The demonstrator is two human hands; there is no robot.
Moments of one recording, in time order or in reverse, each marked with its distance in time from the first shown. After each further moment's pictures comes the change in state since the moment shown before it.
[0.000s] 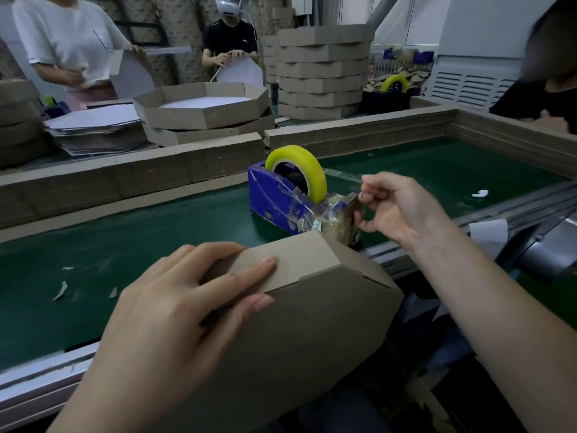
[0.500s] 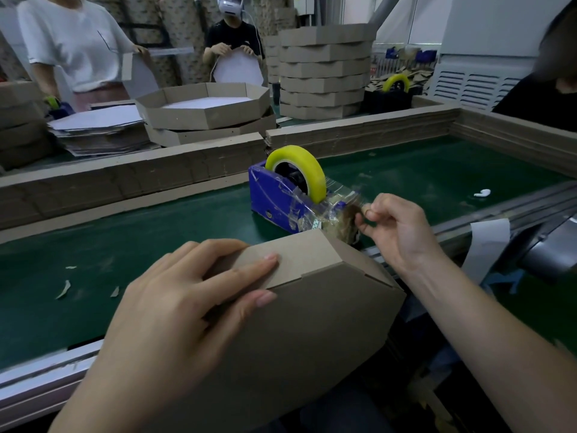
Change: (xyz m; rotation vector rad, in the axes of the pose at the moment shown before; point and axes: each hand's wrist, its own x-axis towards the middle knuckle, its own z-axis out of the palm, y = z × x) left_hand 0.004 0.002 0.001 -0.004 -0.014 0.000; right_hand -0.012 0.034 -0.011 0.079 -0.020 -0.263
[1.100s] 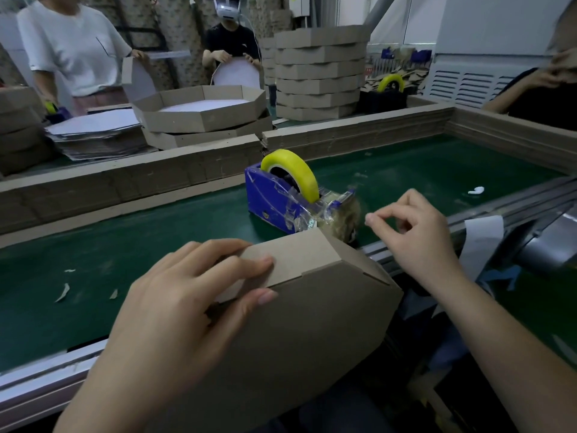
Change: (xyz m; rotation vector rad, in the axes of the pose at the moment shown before) left_hand 0.003 0.005 0.000 -0.033 0.006 -0.006; right_hand -0.033 -0.020 -0.015 -1.236 0.077 -0.507
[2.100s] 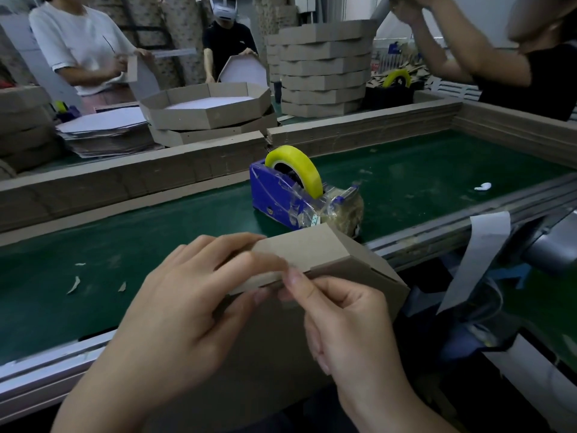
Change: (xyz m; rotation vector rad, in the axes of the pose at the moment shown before) left_hand 0.000 0.005 -0.008 -0.057 -0.118 0.076; right_hand -0.092 -0.131 0.015 0.972 -0.204 0.563
